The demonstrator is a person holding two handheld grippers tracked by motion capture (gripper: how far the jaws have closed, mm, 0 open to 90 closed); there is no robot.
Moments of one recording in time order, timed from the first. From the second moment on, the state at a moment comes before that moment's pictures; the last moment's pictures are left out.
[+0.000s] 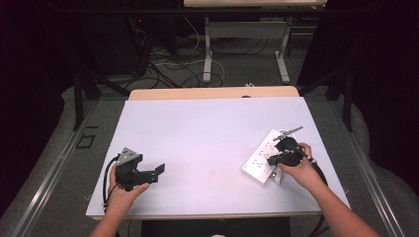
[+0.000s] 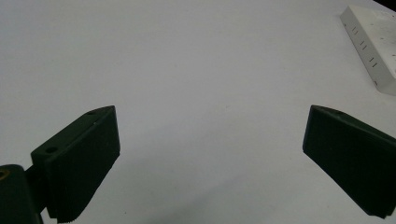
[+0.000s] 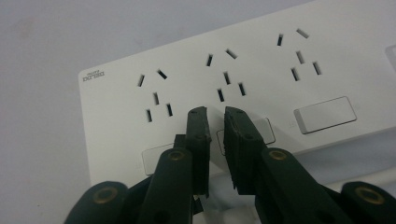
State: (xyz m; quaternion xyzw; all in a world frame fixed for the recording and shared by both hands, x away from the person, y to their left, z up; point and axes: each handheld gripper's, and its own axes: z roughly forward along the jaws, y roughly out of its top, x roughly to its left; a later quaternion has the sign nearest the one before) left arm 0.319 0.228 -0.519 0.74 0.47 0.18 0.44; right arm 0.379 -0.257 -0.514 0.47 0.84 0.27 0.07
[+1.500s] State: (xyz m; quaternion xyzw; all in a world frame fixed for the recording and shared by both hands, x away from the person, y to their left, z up) left arm 0.317 0.229 -0.518 0.74 0.47 0.18 0.44; right arm 0.367 -0.221 -0.479 0.41 0.84 0.34 0.12
